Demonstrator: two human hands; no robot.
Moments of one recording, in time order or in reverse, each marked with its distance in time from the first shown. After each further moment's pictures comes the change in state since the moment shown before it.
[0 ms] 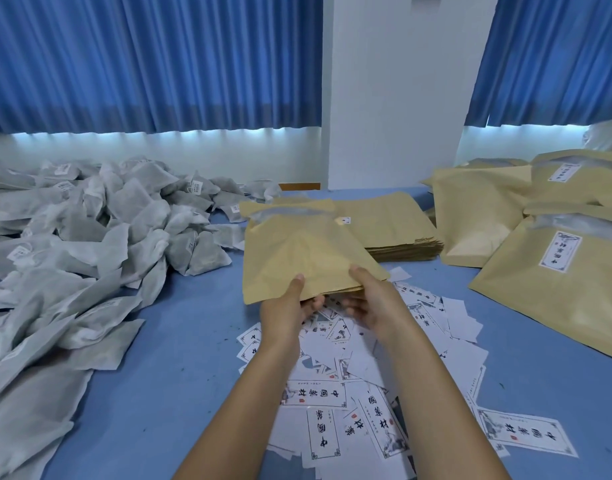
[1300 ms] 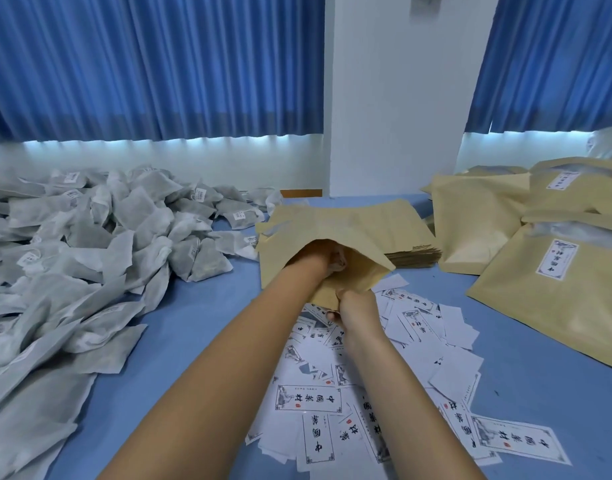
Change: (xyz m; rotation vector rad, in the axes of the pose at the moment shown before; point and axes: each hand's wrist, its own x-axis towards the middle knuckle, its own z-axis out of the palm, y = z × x) left_hand 0.005 0.072 0.072 1.509 -0.463 0.461; right_hand -0.020 0.004 0.032 0.103 0.140 -0.053
